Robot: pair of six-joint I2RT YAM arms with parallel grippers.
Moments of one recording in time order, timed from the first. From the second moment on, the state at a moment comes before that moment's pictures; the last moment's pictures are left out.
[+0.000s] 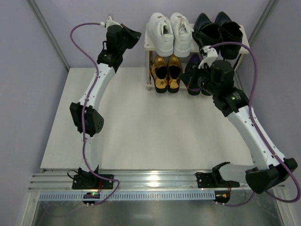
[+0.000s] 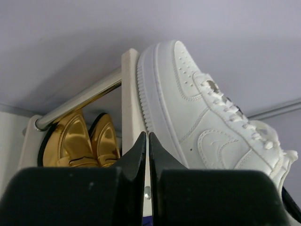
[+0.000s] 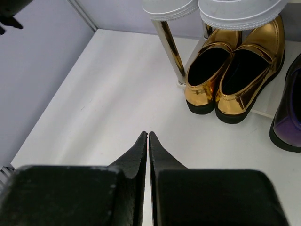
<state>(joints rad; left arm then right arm) -0.34 2.14 2.34 -0.26 -0.02 -0.91 0.39 1.28 1.45 -0.41 -0.16 0.33</state>
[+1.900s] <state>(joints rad) -0.31 2.13 2.25 -0.13 0.03 -1.06 0.37 0.91 1.17 -0.48 0.10 0.33</state>
